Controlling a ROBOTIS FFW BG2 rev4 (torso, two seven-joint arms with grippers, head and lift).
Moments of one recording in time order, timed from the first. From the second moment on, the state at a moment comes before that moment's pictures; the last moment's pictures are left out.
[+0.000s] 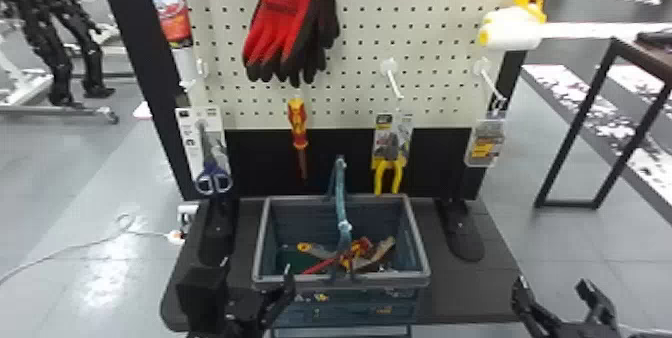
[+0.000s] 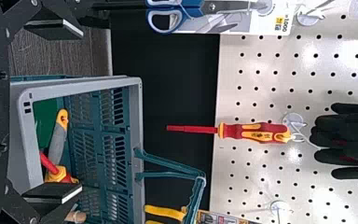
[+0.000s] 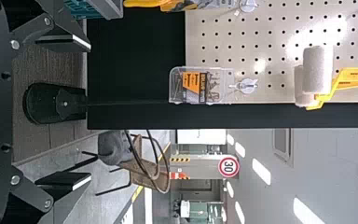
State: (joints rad) left arm 0.23 0.11 -0.19 -1.70 0.12 -0.01 0.05; right arm 0.32 0.00 -0.18 -1.59 -0.08 -0.35 0.18
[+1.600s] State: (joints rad) left arm 0.21 0.13 -0.22 -1.70 0.14 0.02 0.05; right arm -0.04 -0.06 -0.38 -1.82 -0.05 0.17 0.49
